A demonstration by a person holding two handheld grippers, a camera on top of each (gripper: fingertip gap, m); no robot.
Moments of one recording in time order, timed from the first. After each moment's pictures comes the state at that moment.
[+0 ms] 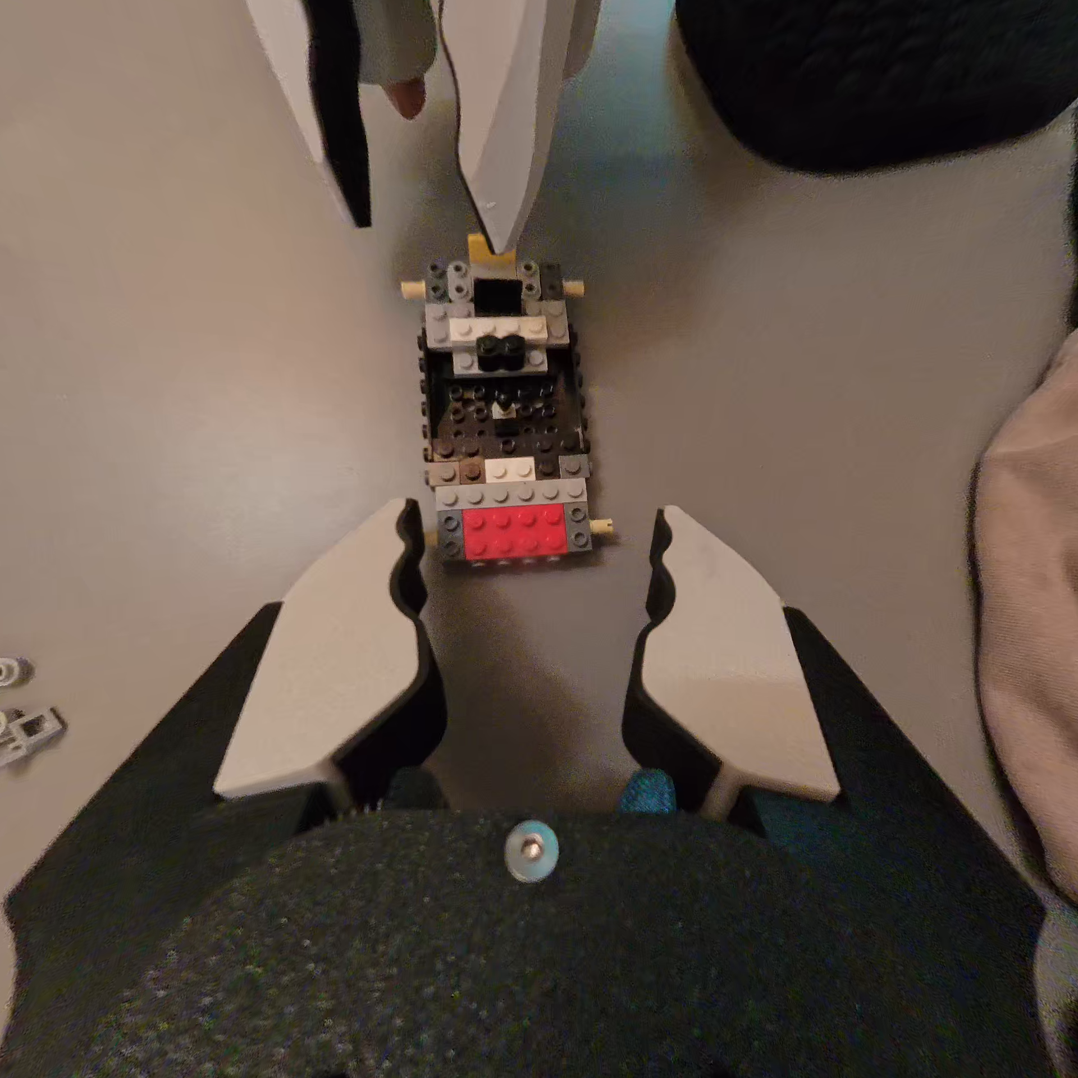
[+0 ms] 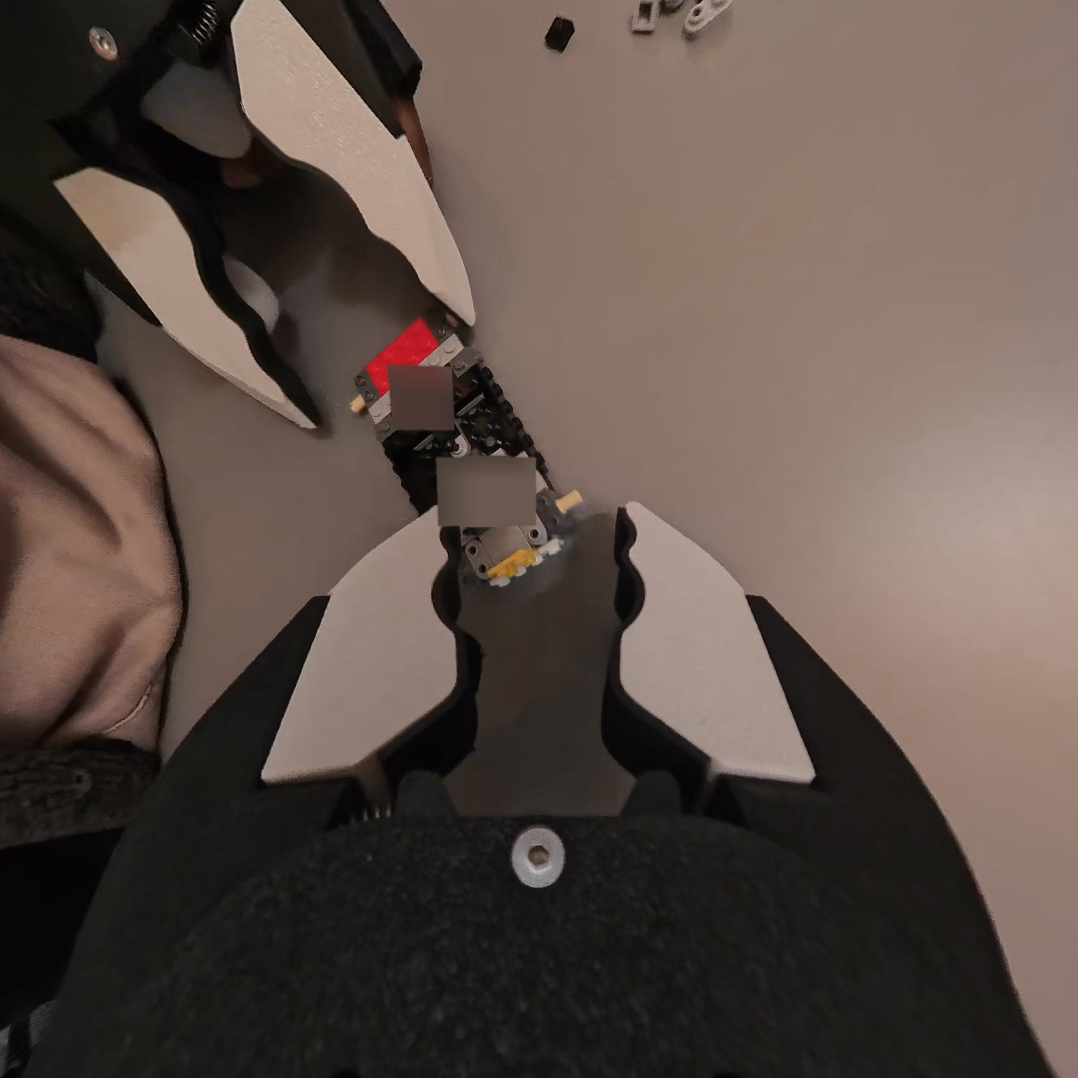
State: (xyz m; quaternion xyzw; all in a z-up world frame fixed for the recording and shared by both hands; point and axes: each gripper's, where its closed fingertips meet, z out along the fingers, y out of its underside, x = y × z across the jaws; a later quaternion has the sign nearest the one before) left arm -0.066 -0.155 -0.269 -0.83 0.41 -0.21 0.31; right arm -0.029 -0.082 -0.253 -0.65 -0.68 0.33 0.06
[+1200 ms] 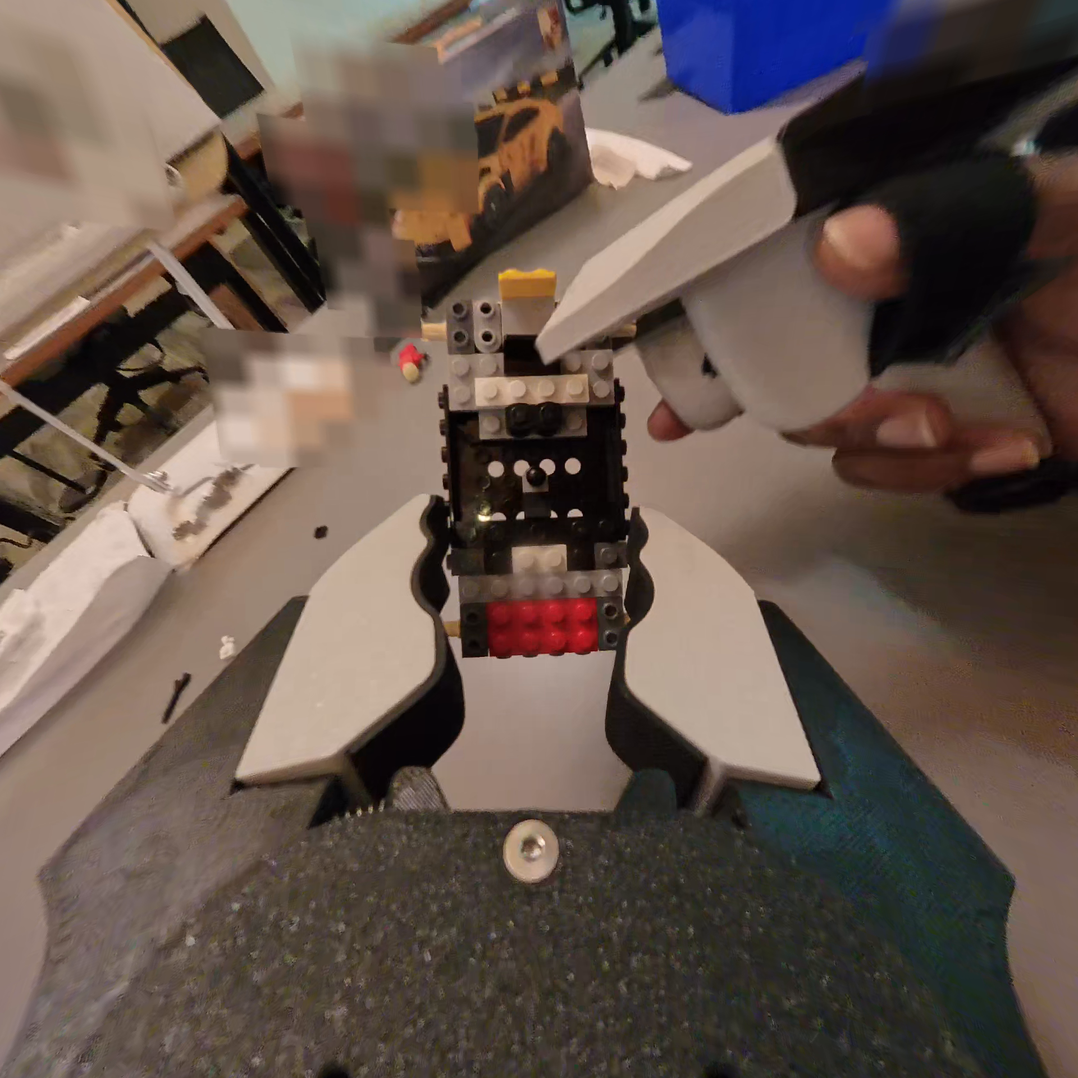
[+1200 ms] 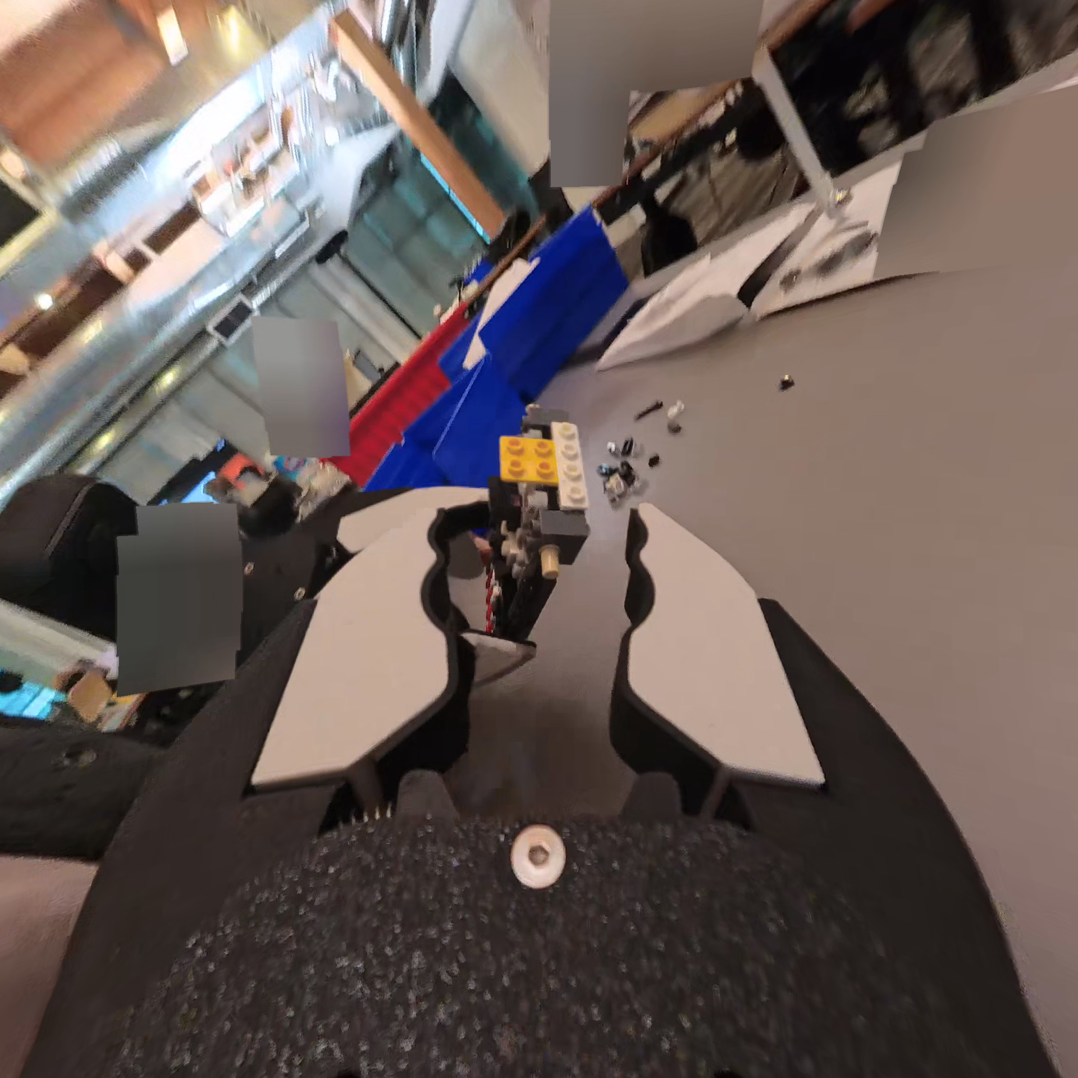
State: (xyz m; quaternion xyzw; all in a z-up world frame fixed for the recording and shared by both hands) left arm -0.046 -0.109 -0.189 -0.78 0.29 0.00 0.56; right arm -0.031 -0.091 -0.158 -0.68 -0.23 0.60 0.35
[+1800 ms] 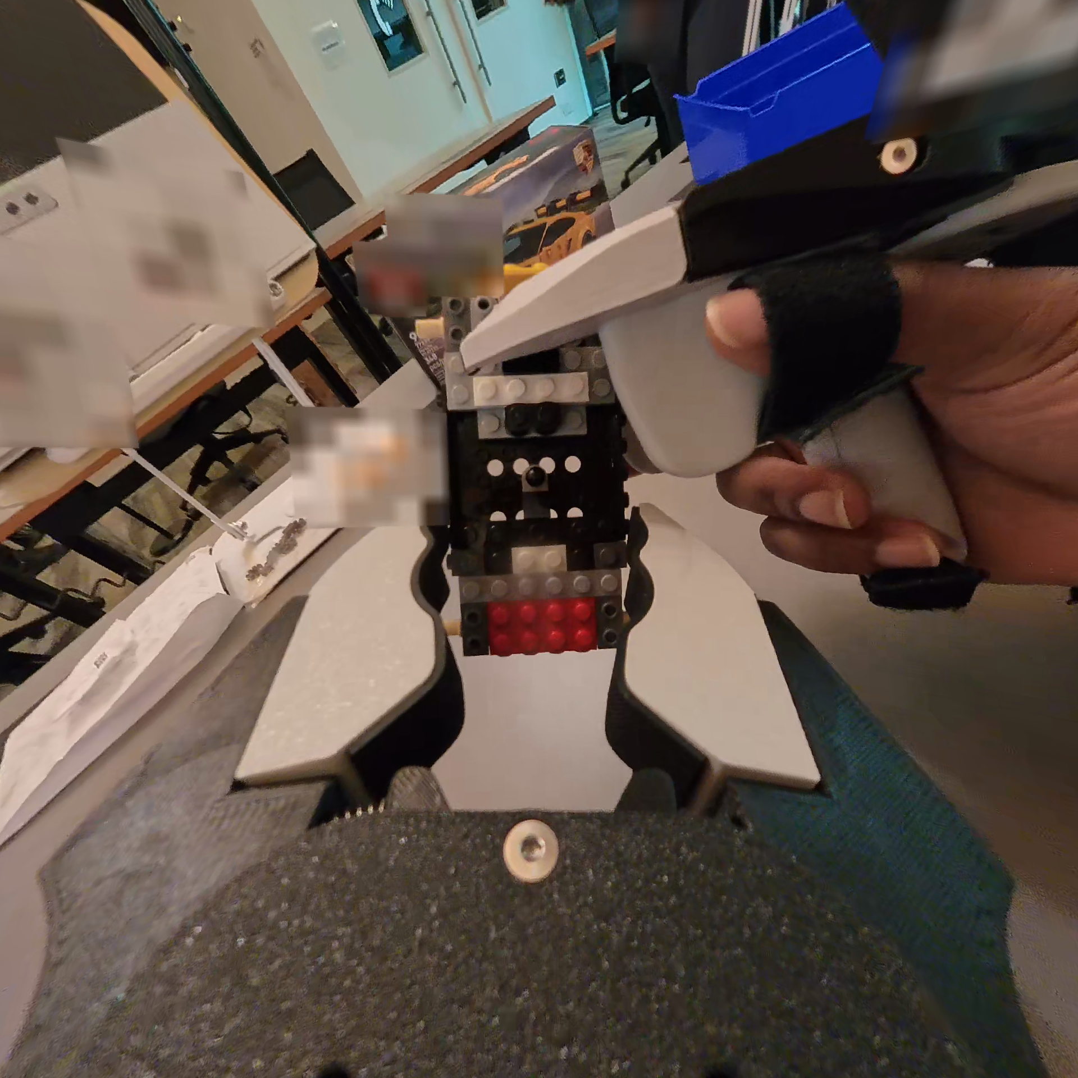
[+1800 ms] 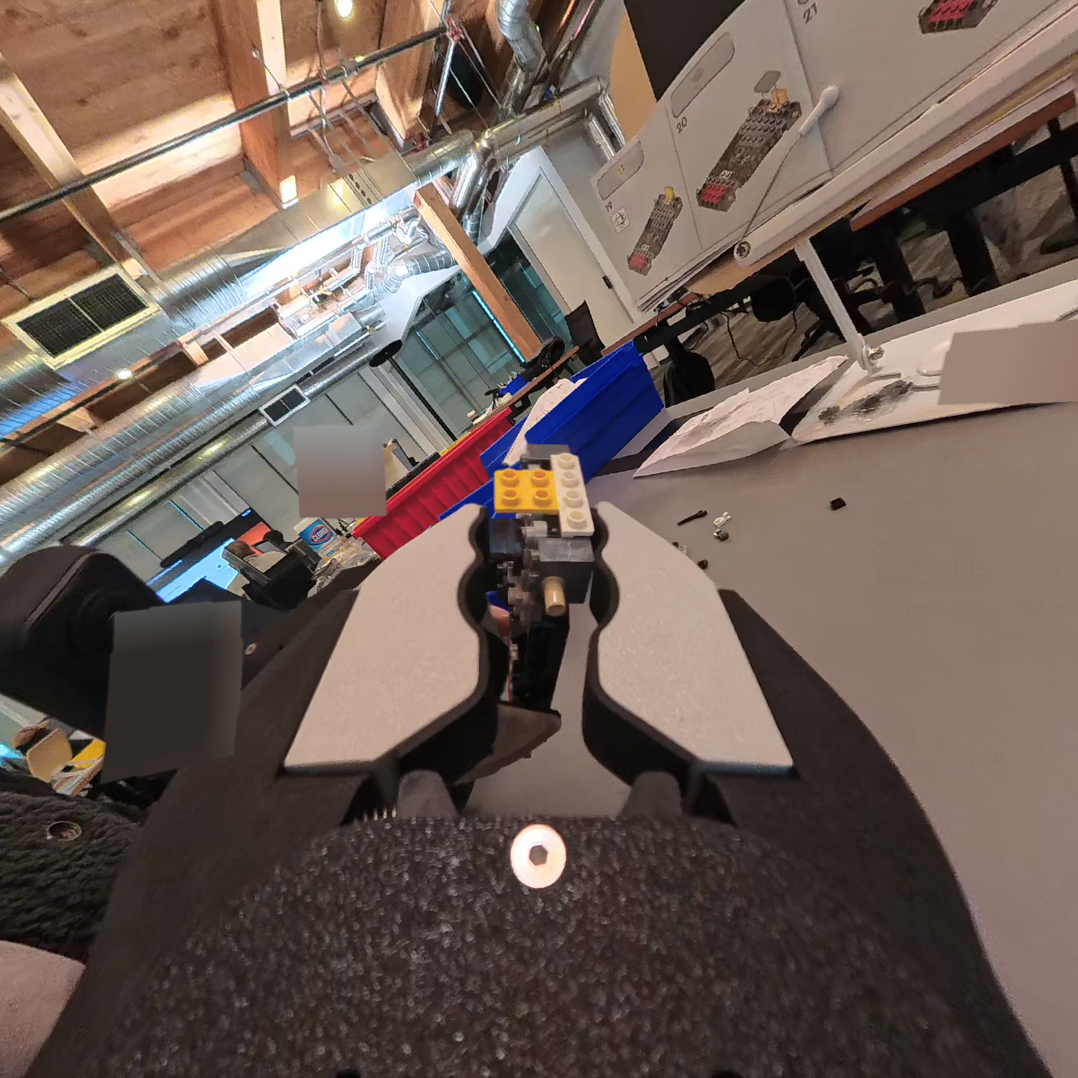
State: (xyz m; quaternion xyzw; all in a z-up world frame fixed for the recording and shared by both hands) left arm -0.039 -0.119 -0.159 -0.74 0.27 0.03 0.62; right arm -0.041 -0.101 -0.116 -0.61 -0.20 0.63 0.43
